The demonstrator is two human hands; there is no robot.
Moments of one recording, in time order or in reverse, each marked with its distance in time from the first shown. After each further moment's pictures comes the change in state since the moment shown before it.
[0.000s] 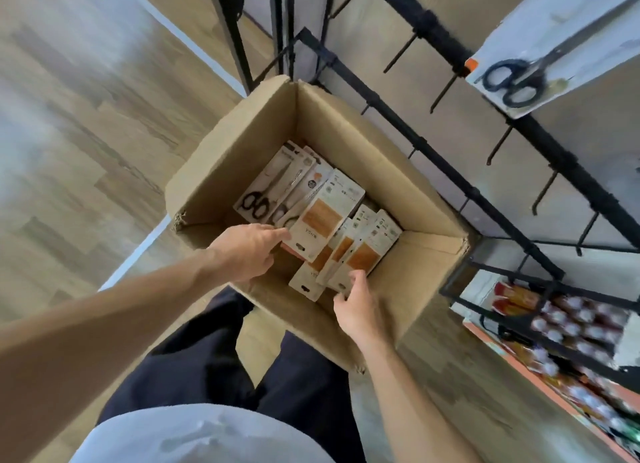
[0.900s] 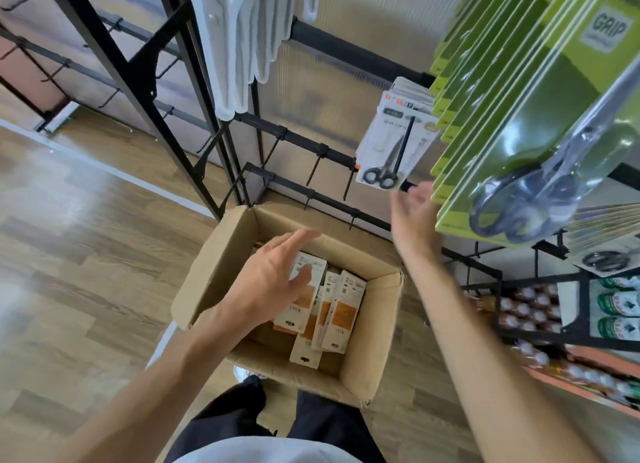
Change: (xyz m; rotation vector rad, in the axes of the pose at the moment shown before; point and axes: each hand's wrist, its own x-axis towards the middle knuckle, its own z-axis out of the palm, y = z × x) left_hand -0.085 0.099 -0.174 -0.340 0.477 0.361; right_hand -0.070 -0.116 -0.198 0.616 0.627 -0.166
